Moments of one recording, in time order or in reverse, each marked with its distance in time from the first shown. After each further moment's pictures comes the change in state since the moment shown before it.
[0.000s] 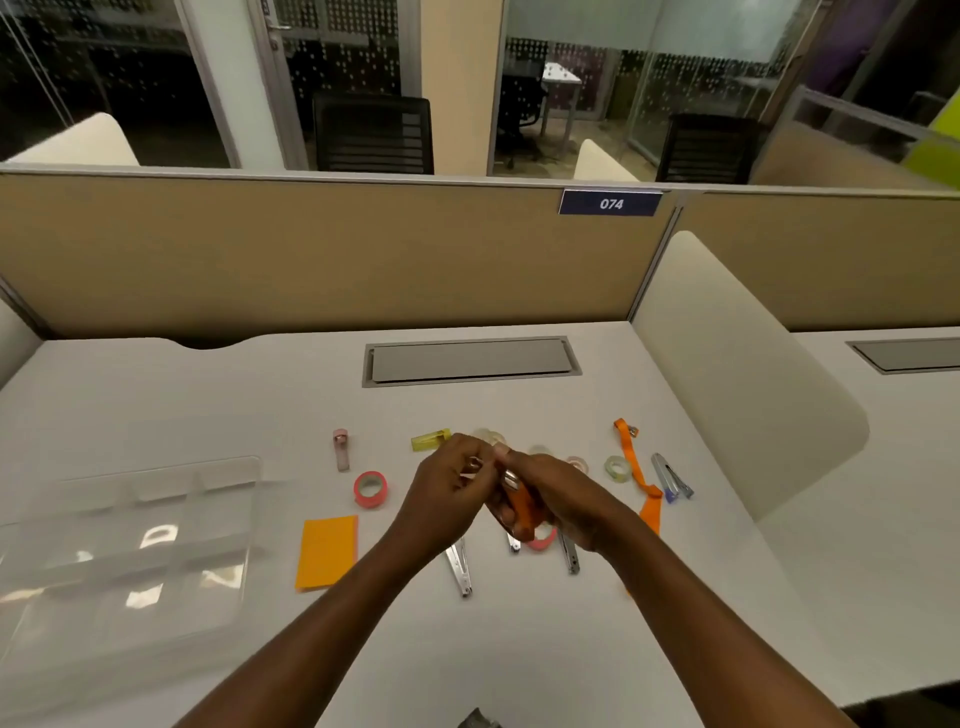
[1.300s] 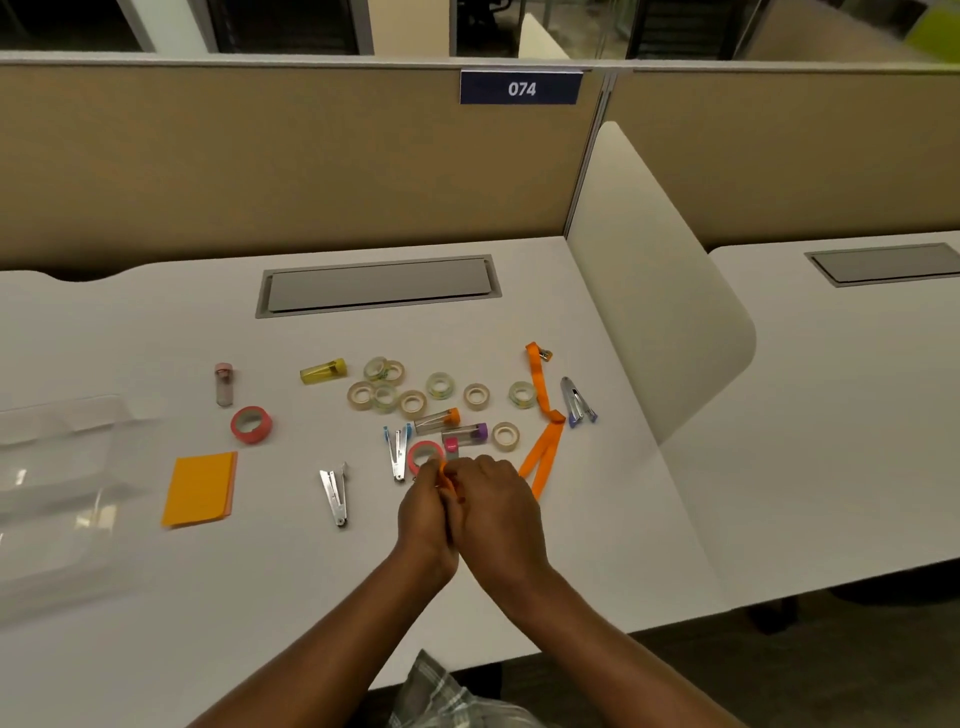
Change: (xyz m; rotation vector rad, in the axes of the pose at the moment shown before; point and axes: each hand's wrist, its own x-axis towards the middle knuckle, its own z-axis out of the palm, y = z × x) left_hand -0.034 -0.003 0.214 -1.018 0.360 -1.017; right_hand -0.094 0.110 -0.038 -0.925 0.665 -0.140
